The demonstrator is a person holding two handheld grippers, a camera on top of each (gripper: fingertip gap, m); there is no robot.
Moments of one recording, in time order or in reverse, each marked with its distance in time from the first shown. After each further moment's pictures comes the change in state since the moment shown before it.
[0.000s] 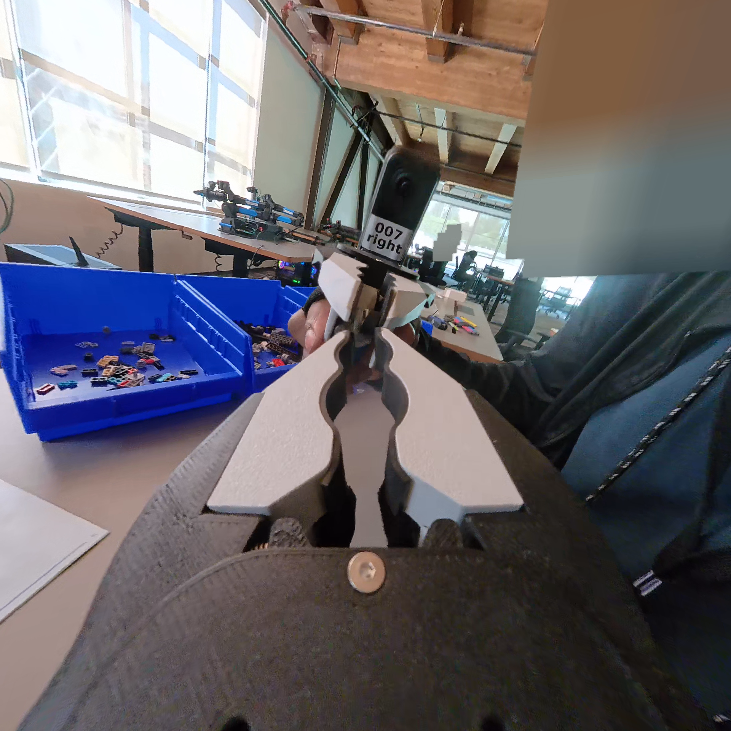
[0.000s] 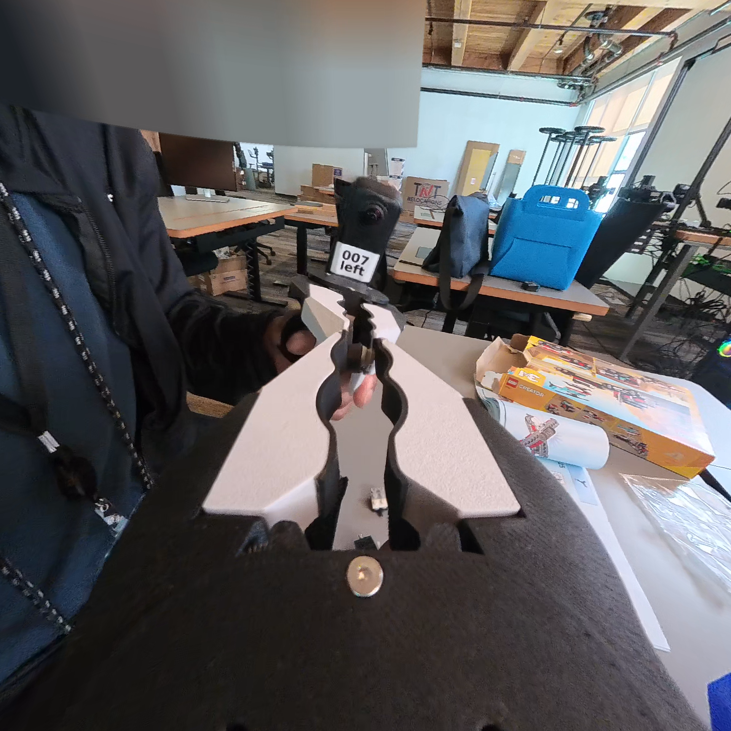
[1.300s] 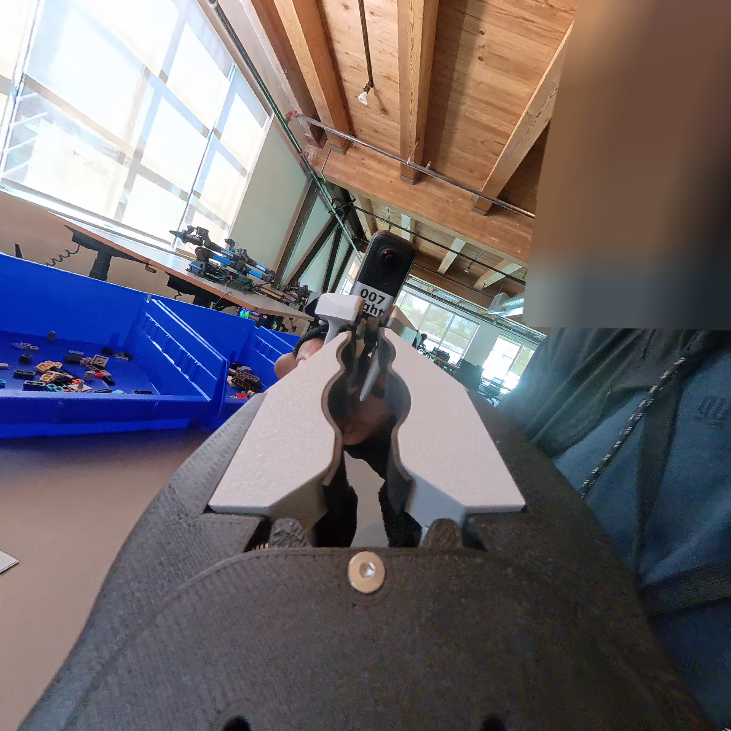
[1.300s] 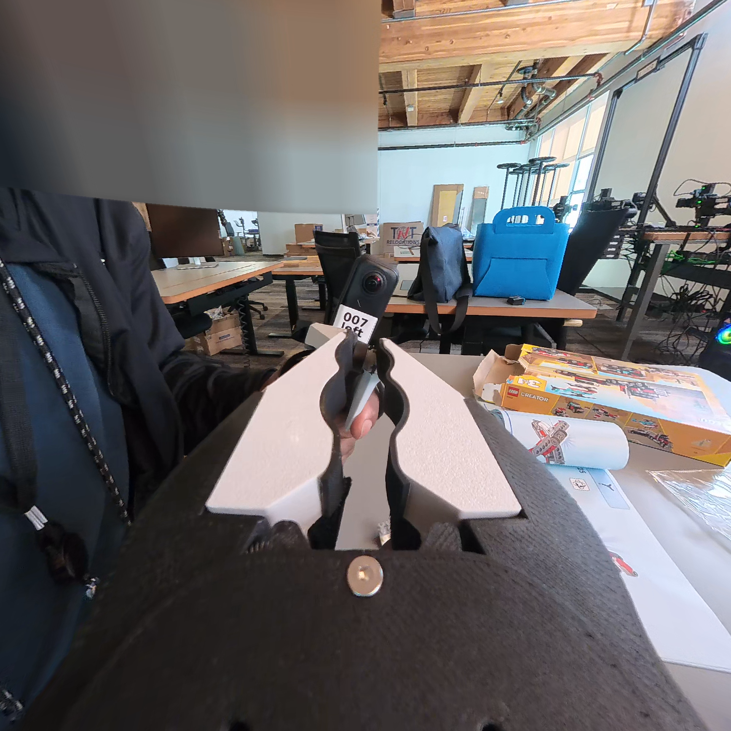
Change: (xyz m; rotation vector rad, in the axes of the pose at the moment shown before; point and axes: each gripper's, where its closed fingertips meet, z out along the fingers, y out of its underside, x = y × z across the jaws) left arm -0.019 -0.007 -0.010 0.219 0.070 -0.209; right arm 0.018 0.004 0.010 0.130 0.069 0.120
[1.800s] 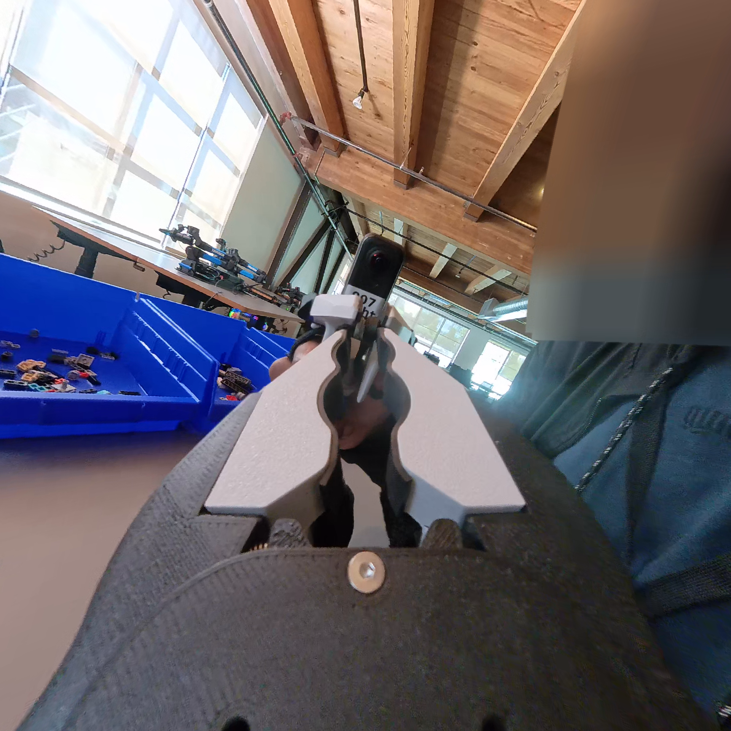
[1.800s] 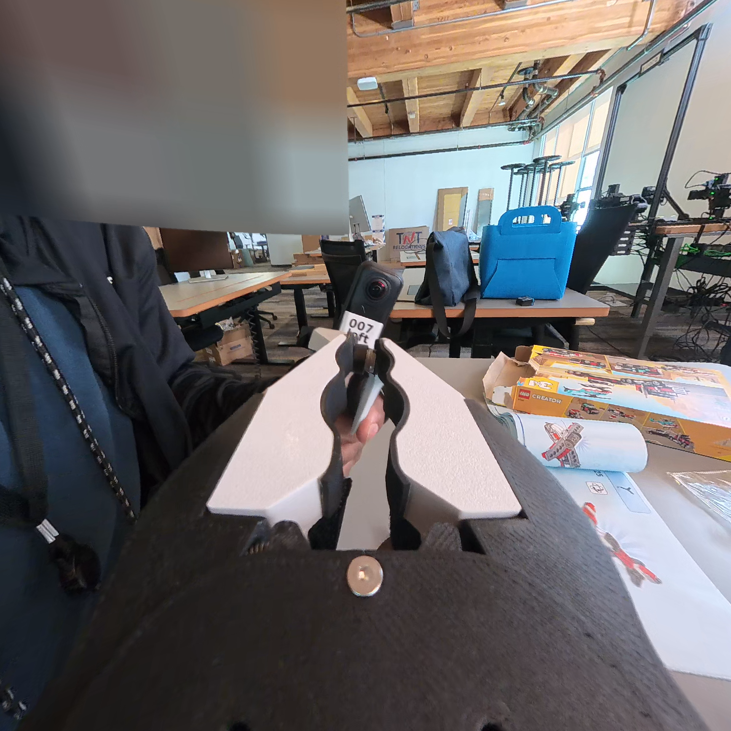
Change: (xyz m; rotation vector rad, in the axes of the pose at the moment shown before) left arm 0.003 -0.003 0.000 0.009 0.015 -0.021; right arm -0.001 -0.004 0.002 0.021 -0.011 0.045
